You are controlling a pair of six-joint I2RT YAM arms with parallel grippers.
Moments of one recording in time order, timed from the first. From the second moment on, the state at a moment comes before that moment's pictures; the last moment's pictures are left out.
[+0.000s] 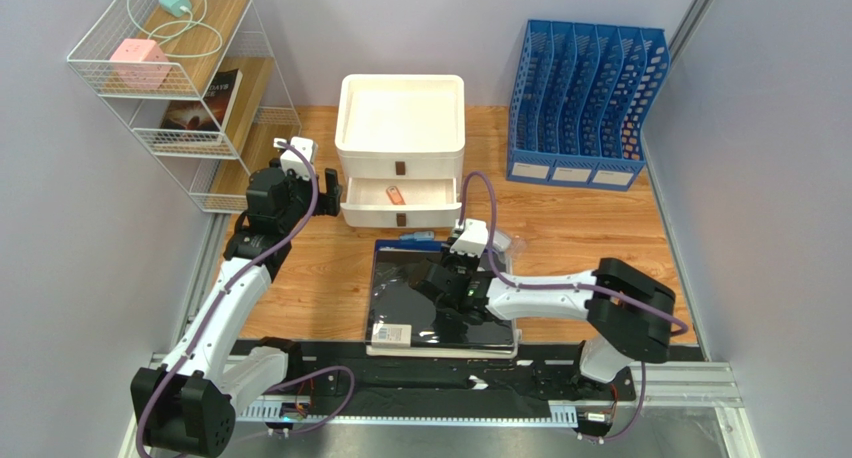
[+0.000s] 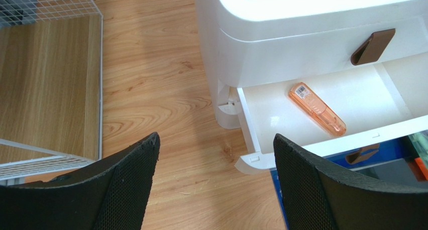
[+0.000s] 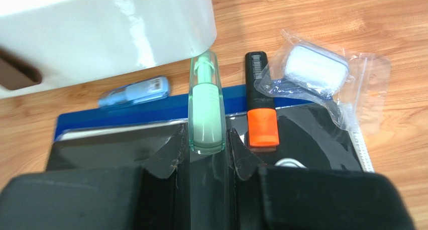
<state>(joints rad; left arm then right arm) -0.16 0.99 0.79 -0.11 0.08 0.01 1.17 1.64 0.86 -0.17 1.10 1.04</state>
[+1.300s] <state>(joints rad) -0.16 0.99 0.79 -0.11 0.08 0.01 1.05 1.54 1.21 -0.29 0.63 0.71</state>
